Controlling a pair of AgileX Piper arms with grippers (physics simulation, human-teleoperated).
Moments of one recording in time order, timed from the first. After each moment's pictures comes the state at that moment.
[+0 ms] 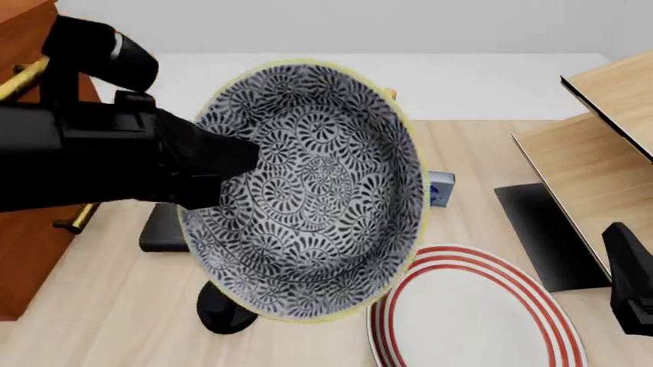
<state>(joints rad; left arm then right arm) -0.82 0.95 -0.85 0.45 -0.17 0.00 0.01 -0.01 0.00 0.00</state>
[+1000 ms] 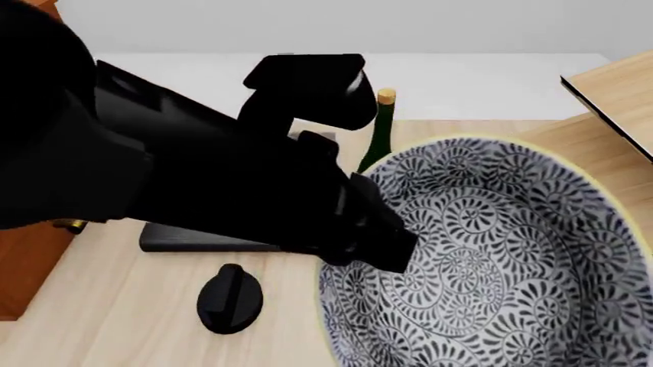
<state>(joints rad) -1.15 1.28 -1.14 0.65 -0.41 0.00 0.01 -0.01 0.00 0.00</state>
